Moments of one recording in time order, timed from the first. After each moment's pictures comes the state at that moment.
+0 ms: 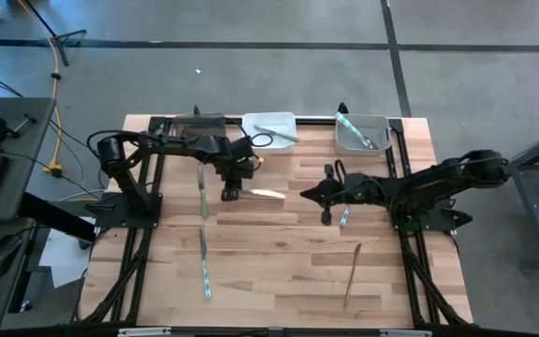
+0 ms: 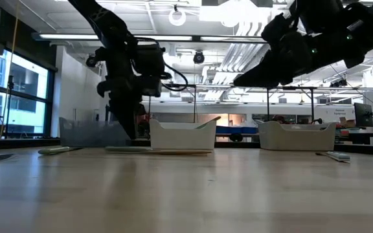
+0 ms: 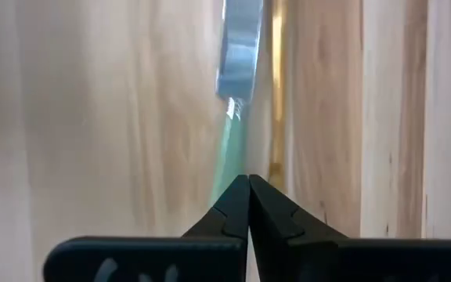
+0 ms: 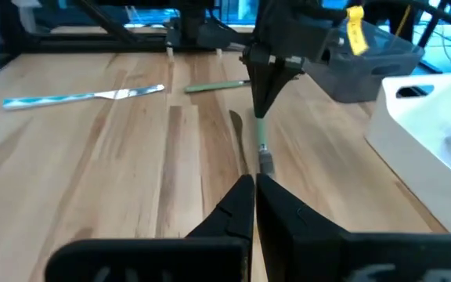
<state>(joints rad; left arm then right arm) 0.37 1.74 1.04 -0.63 0.26 0.35 0.01 1.29 0.39 0.60 0.11 0.00</state>
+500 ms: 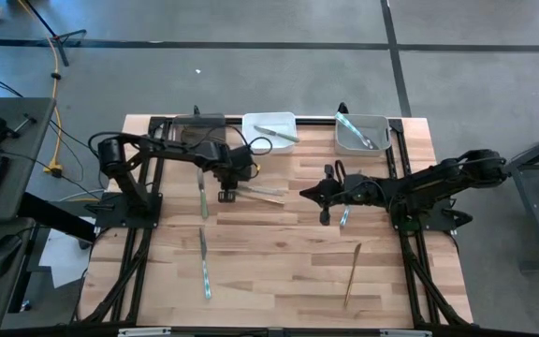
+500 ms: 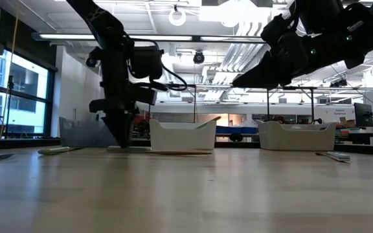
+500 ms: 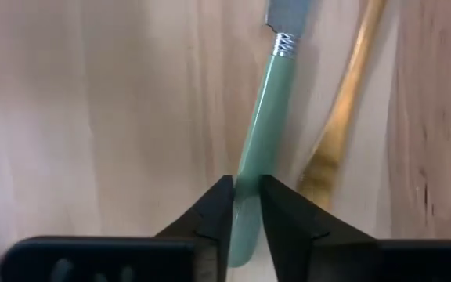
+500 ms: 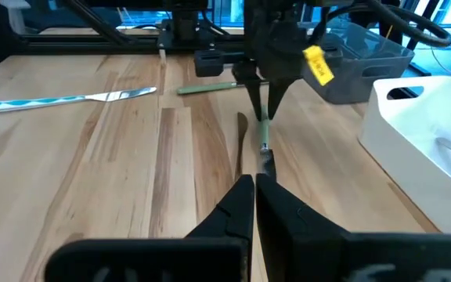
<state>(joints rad) 0.32 1.74 0.98 -0.61 -0.02 0.35 0.02 1.31 0.39 0.62 0.15 0.00</state>
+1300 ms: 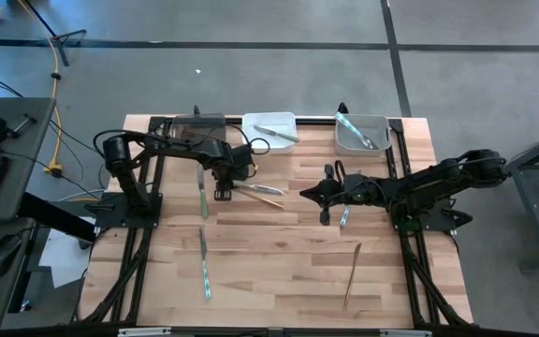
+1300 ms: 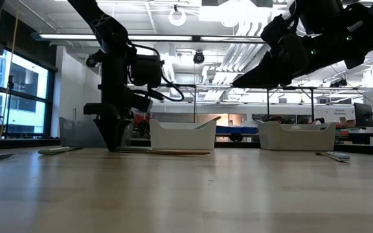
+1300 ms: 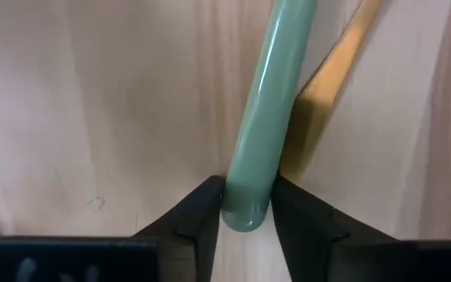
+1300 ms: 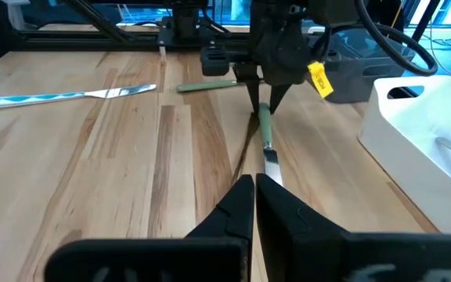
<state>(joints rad) 0.35 1.81 0.99 -0.70 -0.04 0.37 0.02 1.31 0.39 0.61 0.15 -0.01</state>
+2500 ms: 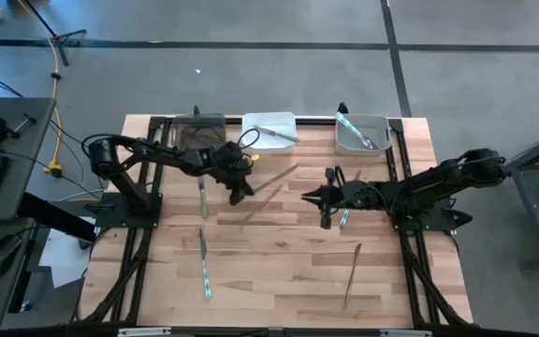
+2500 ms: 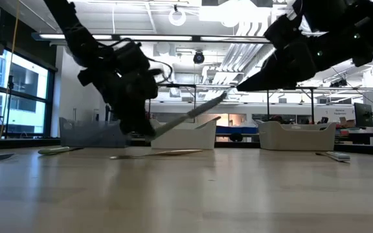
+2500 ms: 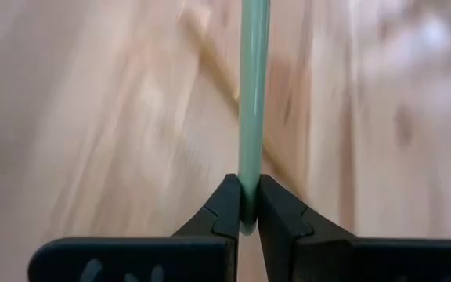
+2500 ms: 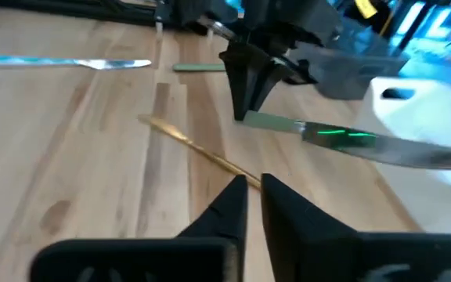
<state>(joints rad) 0.37 1.66 0.70 0.09 0.46 -0.11 0.09 1.31 0.39 0.57 0.25 -0.08</state>
